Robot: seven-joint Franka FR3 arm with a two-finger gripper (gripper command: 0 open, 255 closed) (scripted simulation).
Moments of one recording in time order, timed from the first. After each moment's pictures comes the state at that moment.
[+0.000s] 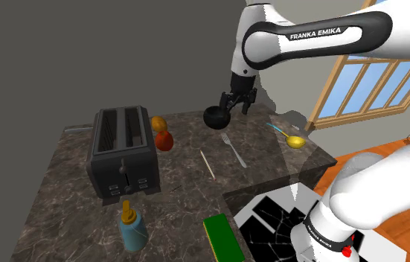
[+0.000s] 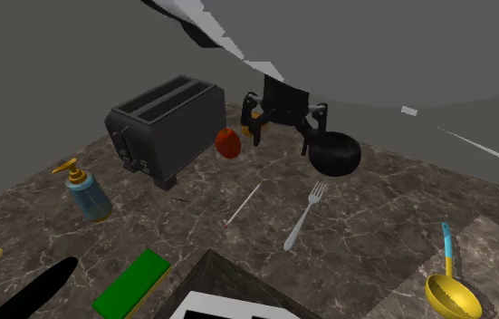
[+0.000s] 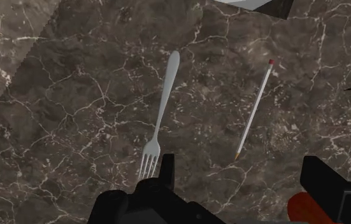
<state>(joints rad) 0.03 -0.48 0.05 -2.34 0.03 1.88 0.19</state>
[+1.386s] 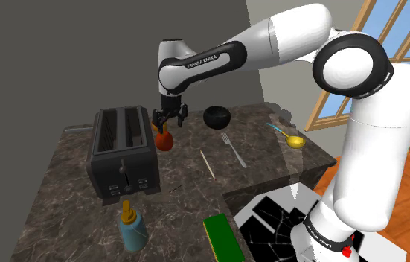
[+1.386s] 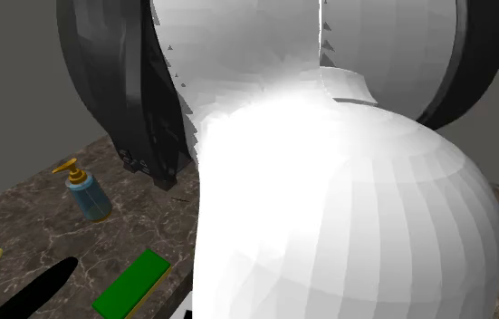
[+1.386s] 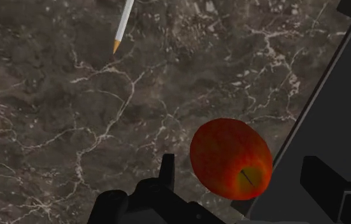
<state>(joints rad) 0.14 0.29 0.16 -1.76 0.02 2.06 0.29</state>
